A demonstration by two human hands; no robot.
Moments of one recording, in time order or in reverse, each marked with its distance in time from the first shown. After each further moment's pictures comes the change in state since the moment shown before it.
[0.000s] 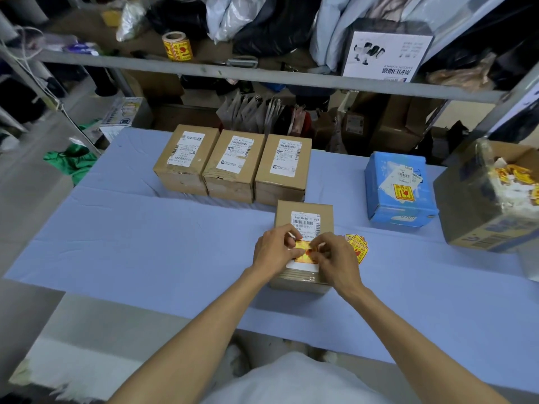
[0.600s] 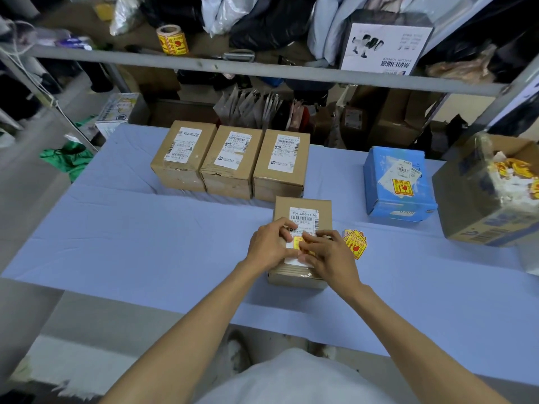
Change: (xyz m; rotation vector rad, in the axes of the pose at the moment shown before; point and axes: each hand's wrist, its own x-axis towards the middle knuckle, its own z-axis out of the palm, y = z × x) left_hand 0.004 -0.008 -0.007 -0.039 -0.052 0.012; right_hand -0.001 0.010 0.002 -0.197 -0.090 -0.216
